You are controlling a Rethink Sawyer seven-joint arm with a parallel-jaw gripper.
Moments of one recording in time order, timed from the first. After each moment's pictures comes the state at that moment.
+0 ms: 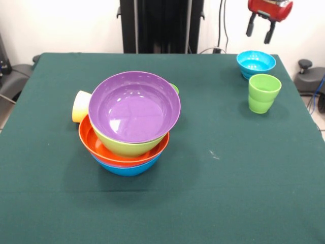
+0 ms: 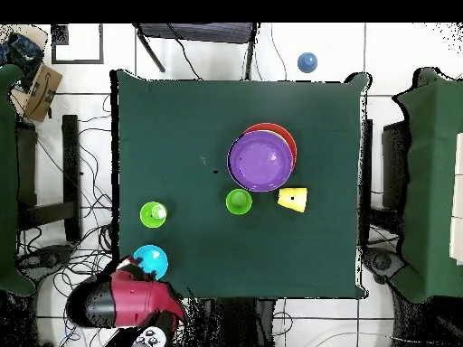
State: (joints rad) arm 0.37 -0.74 -0.14 2.18 0.28 0.17 2.51
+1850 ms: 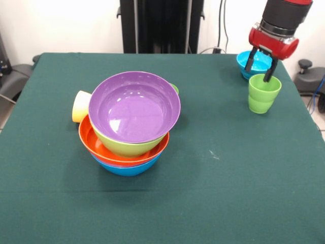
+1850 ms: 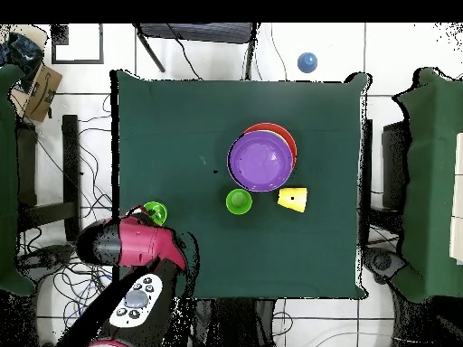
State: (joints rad) arm 0.41 -0.52 -0.30 1.83 0.35 0.28 2.51
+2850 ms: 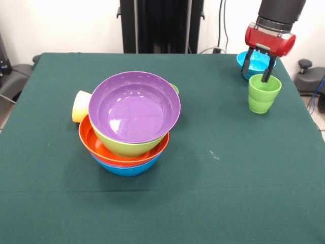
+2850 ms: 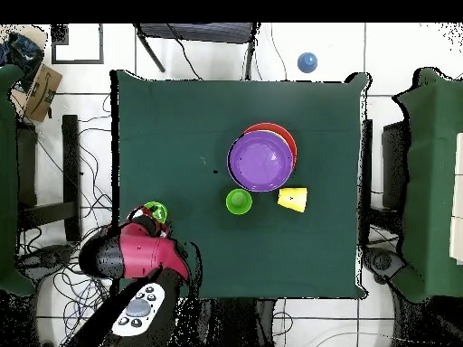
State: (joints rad) arm 0.40 -0.56 -0.28 1.90 0.29 0.10 2.51
